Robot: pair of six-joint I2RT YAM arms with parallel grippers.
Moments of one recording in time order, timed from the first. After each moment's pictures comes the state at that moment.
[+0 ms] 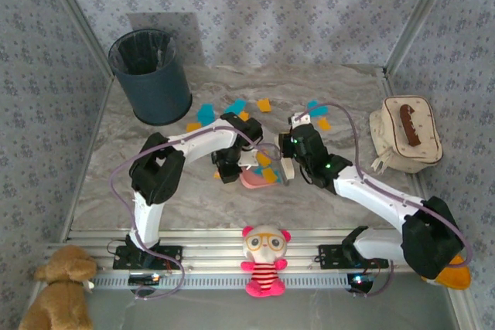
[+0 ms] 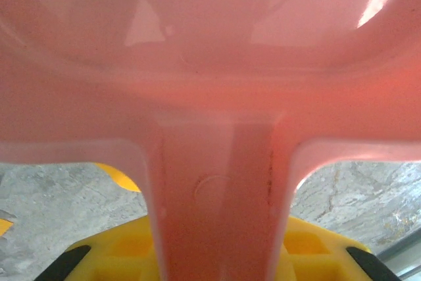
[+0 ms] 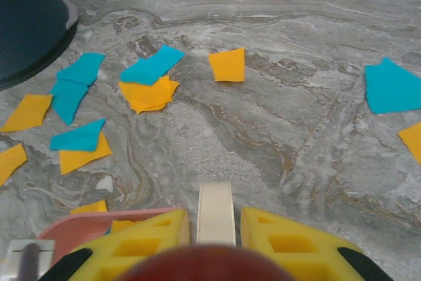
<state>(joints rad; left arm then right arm) -0.81 2.02 1.56 -1.28 -0.08 0.42 0.66 1.23 0.73 -0.03 0.29 0.33</state>
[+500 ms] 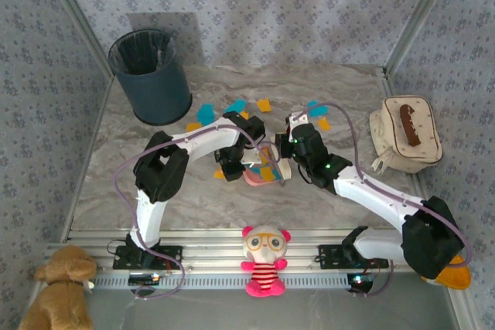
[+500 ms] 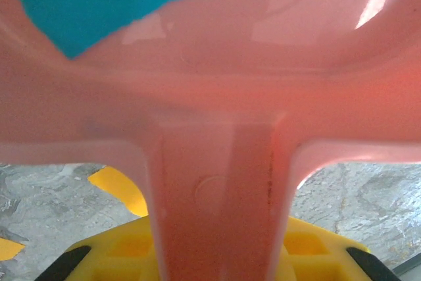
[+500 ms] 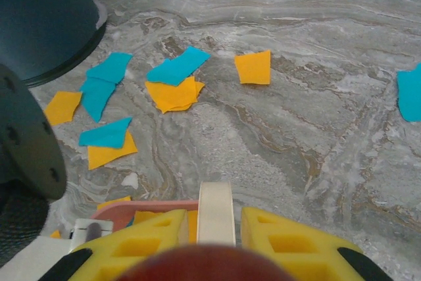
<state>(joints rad) -0.81 2.05 1.60 -1.27 -0.06 0.42 0.66 1.21 0.73 -0.01 0.22 0.32</state>
